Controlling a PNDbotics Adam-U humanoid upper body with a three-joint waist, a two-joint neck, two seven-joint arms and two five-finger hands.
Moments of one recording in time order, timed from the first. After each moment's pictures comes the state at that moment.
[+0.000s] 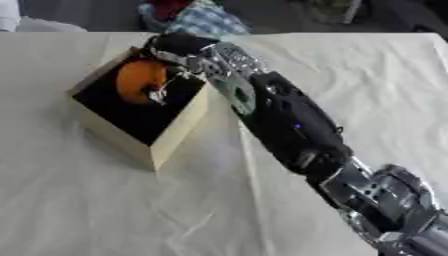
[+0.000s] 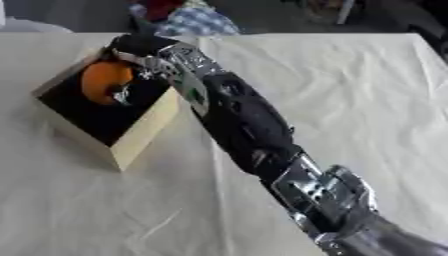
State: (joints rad) left arm -0.27 0.19 0.10 -1.98 0.09 -0.04 -0.04; right arm -1.10 -0.25 0.32 -1.07 0.88 -0.24 0.40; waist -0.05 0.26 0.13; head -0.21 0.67
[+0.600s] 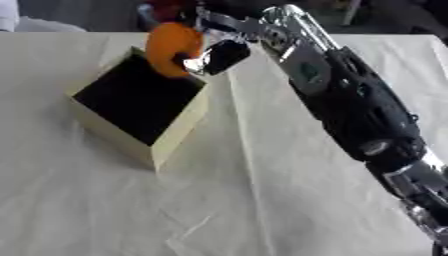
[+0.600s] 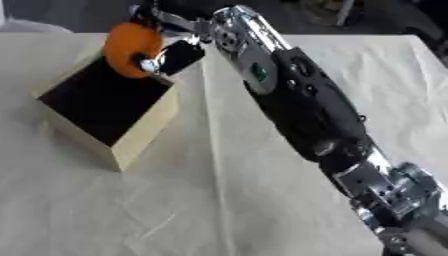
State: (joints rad) left arm -0.26 0.19 0.10 -1.98 0.08 -0.03 -0.05; right arm -1.06 -0.38 0.35 -1.32 0.72 -0.18 0.50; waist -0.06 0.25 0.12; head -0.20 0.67
